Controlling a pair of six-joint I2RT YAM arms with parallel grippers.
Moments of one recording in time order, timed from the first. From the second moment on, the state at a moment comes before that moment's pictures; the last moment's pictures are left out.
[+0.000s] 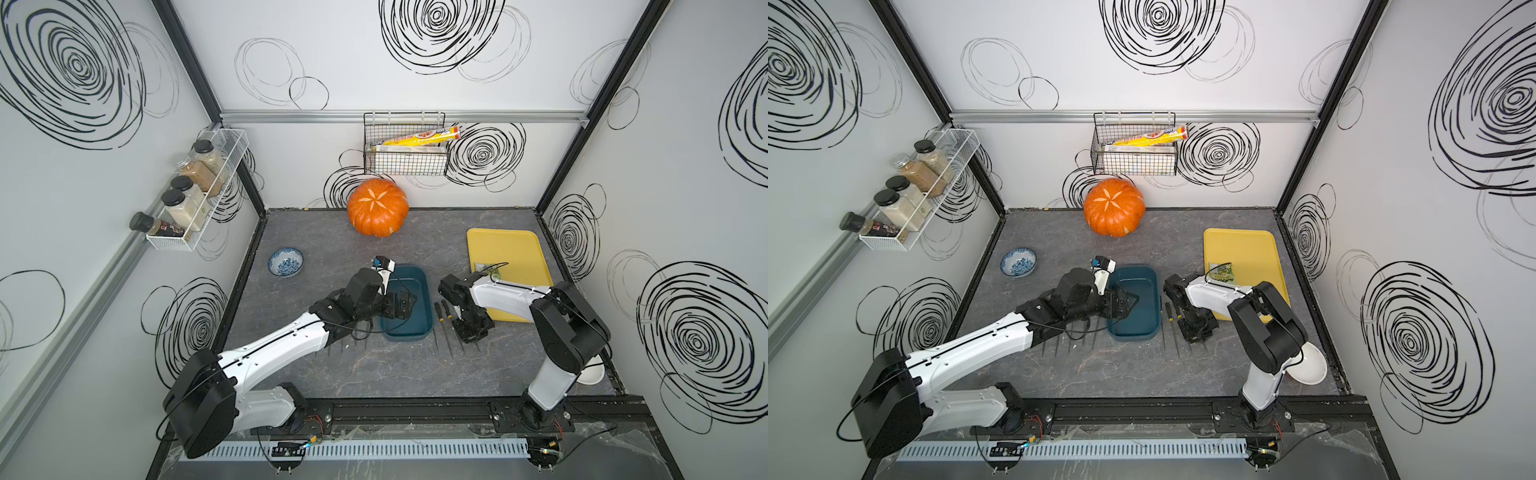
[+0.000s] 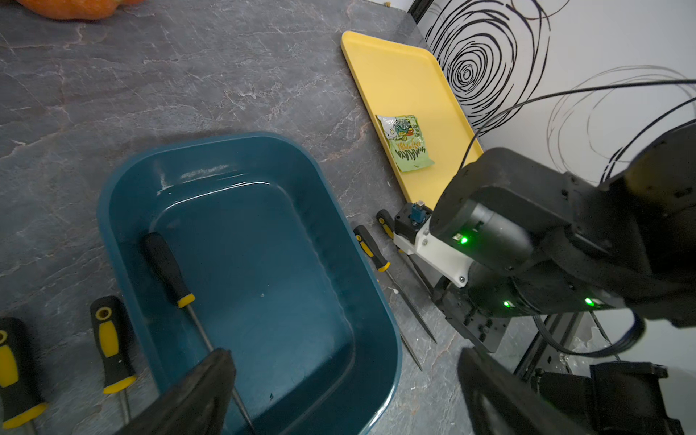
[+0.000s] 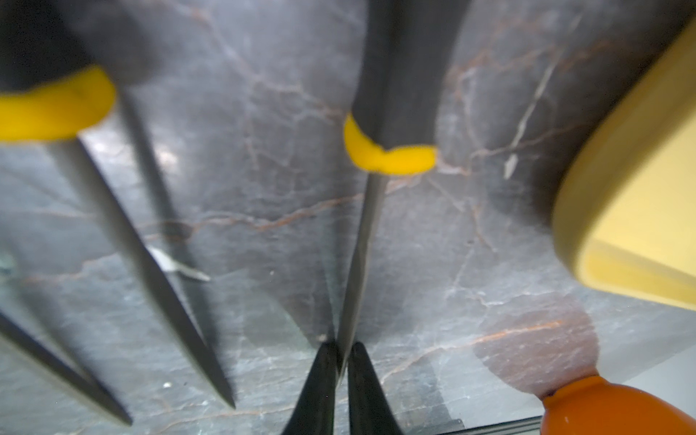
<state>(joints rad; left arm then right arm) -0.72 1.25 0.80 -0.15 0.11 -0.54 0.63 1.75 0.99 -1.04 0.14 0.32</state>
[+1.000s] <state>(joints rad) -0.79 1.92 1.32 -0.73 -0.34 -0.67 0.66 0.90 0.81 -0.53 -0.08 0.37</state>
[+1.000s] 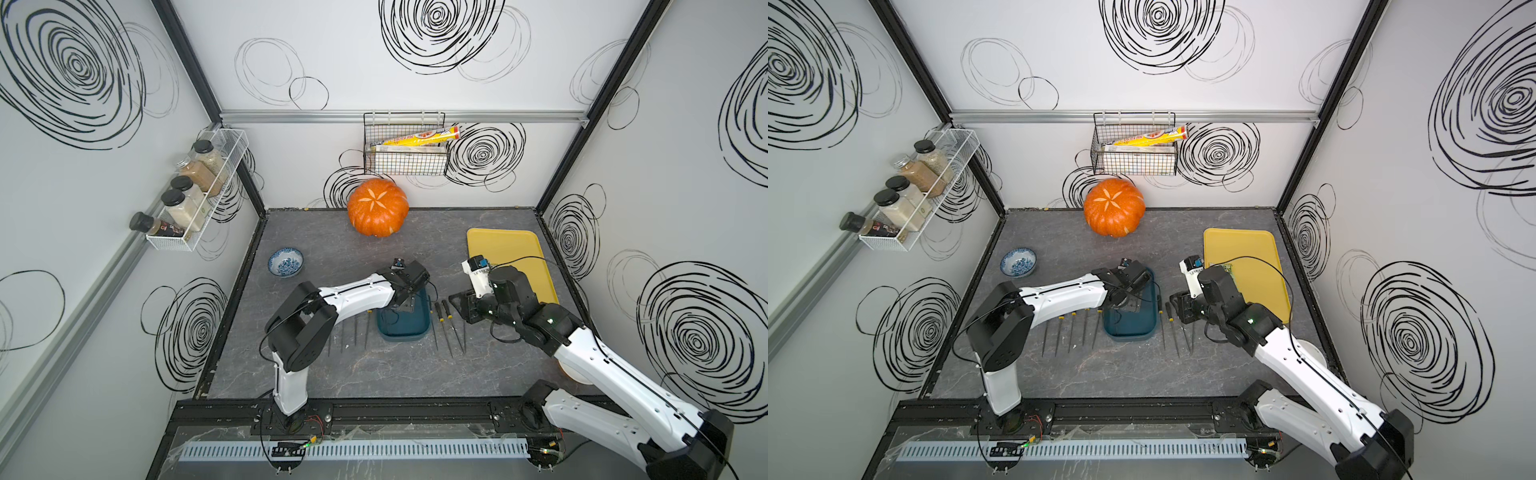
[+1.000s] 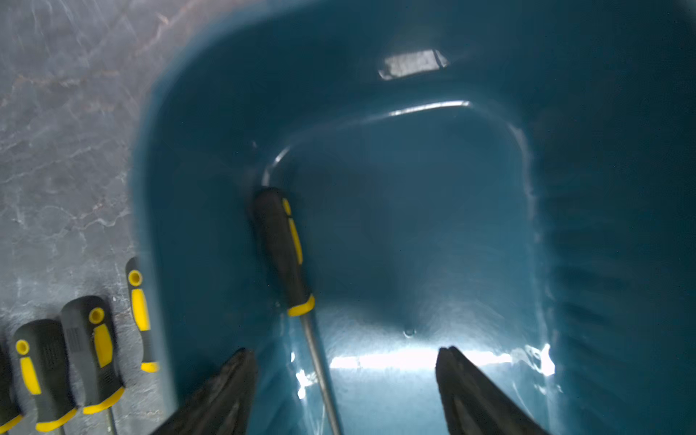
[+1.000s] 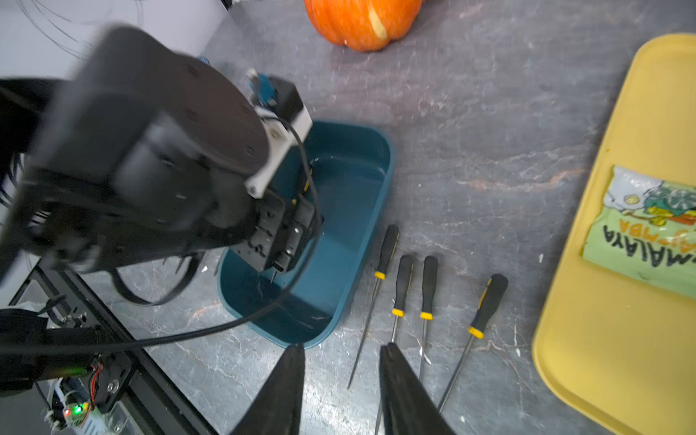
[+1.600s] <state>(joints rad) -0.79 2.05 1.42 -0.79 -0.39 -0.74 0.66 0.80 0.67 -0.34 -0.10 0.35</state>
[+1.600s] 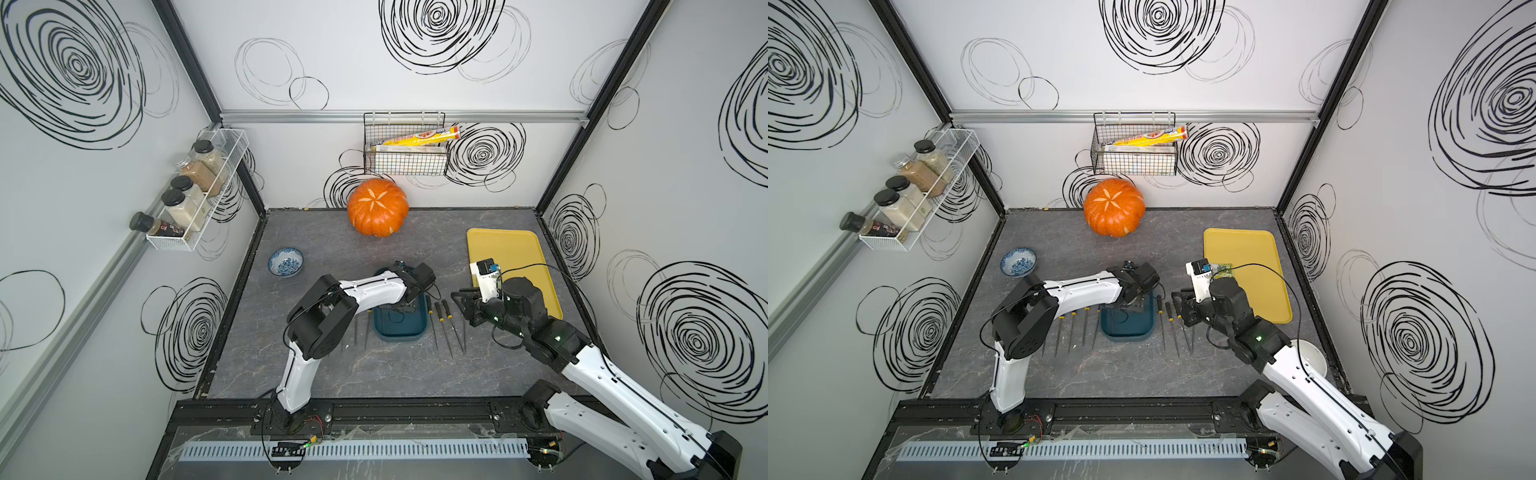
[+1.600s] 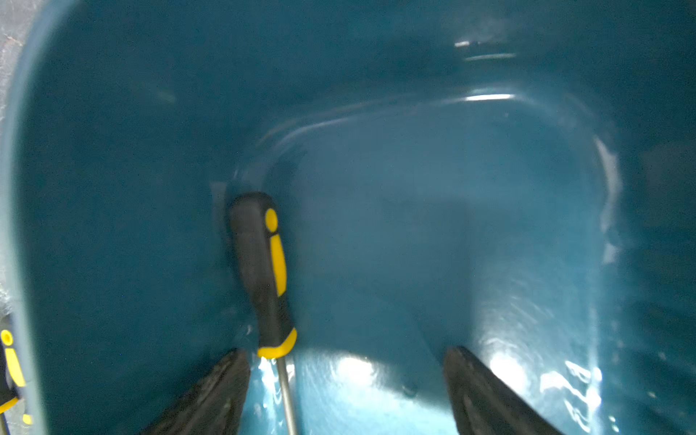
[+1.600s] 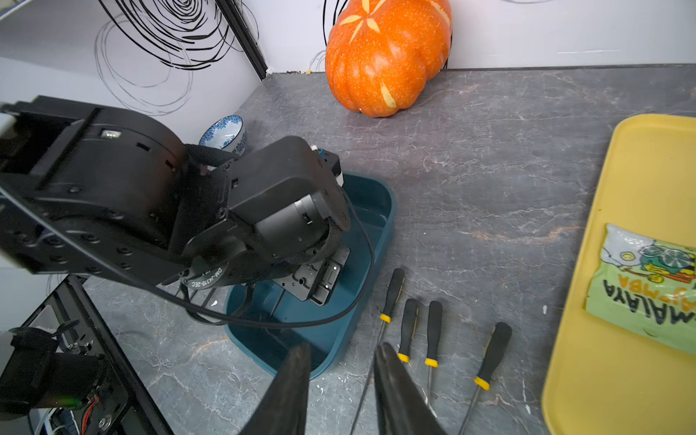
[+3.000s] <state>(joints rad) -0.75 2.00 1.37 -0.58 -0.17 -0.60 0.66 0.81 0.59 -0.24 -0.16 0.34</state>
